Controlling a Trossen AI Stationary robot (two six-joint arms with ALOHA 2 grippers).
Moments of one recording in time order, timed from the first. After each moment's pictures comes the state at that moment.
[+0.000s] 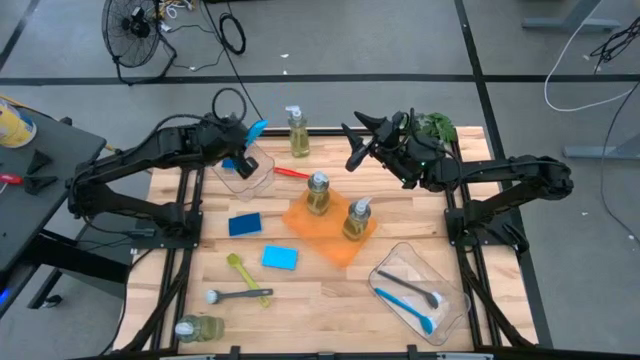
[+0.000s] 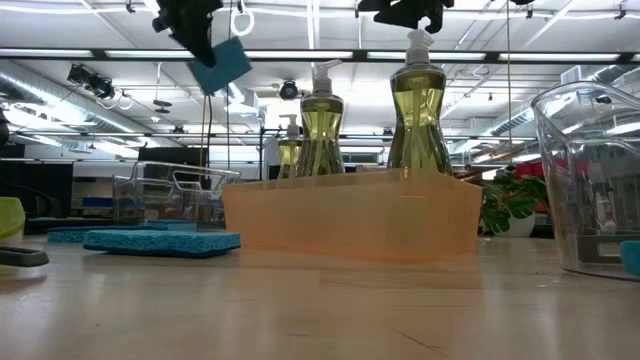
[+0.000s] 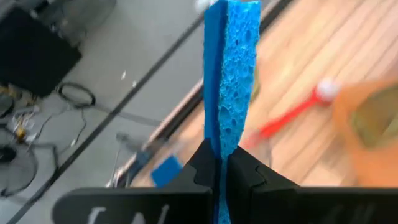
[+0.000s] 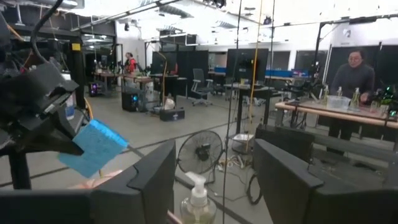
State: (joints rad) left arm 0.29 1.16 1.34 -1.06 -0.57 -0.18; right arm -0.11 1.30 0.98 0.50 0.64 -0.14
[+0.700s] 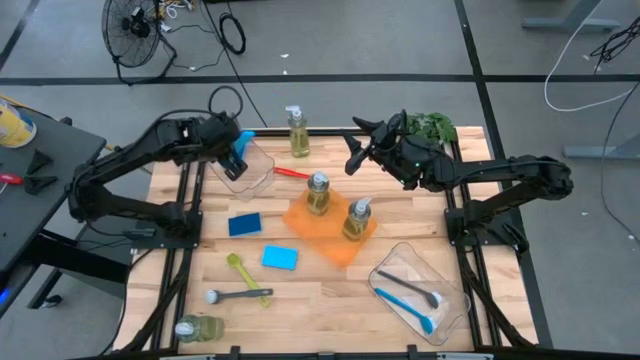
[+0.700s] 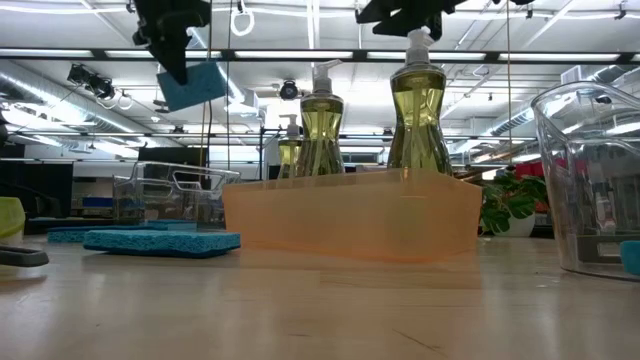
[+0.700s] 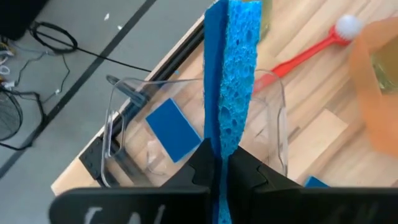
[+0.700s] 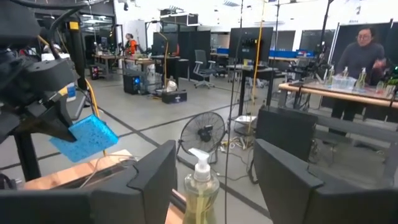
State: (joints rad) left arm 0.42 1.16 1.33 -1.24 -0.41 -0.20; right arm -0.11 1.30 0.98 0.39 0.64 -0.06
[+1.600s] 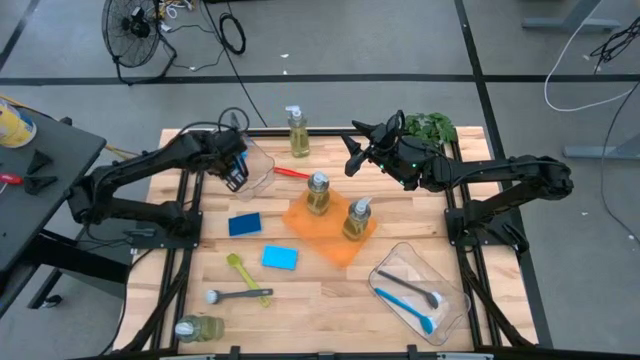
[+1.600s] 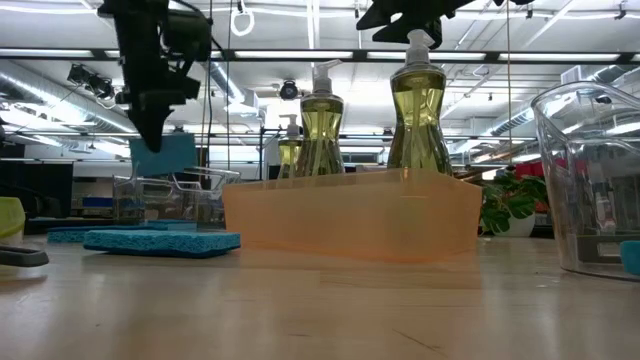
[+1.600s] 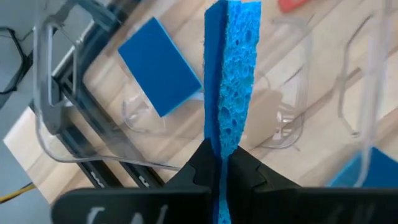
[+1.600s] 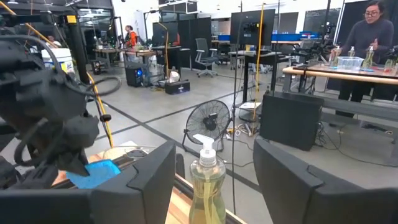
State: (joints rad) left arm 0.55 1.16 0.94 -1.06 -0.33 -0.17; right arm -0.11 1.30 0.98 0.33 0.63 0.03
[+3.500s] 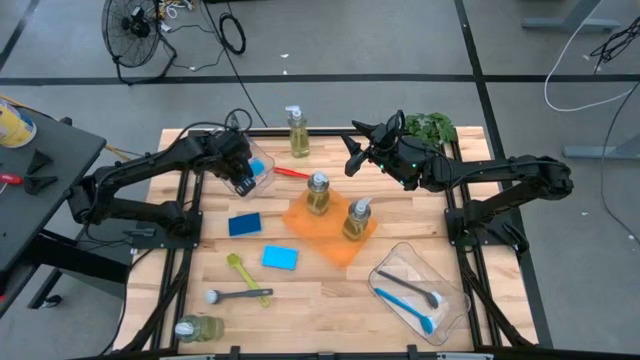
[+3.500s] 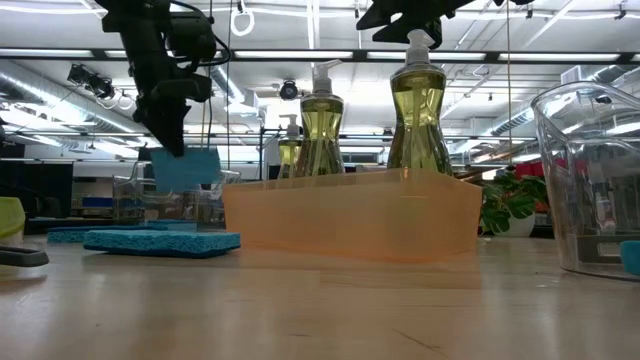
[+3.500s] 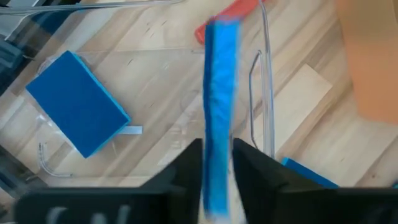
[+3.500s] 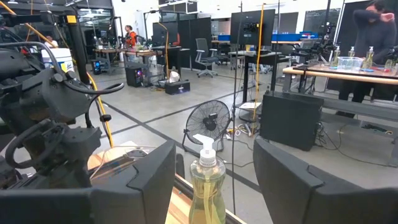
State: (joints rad) left arm 0.55 1.16 0.90 -0.89 -0.09 -0.13; right arm -0.11 1.30 0.98 0.33 0.63 0.02
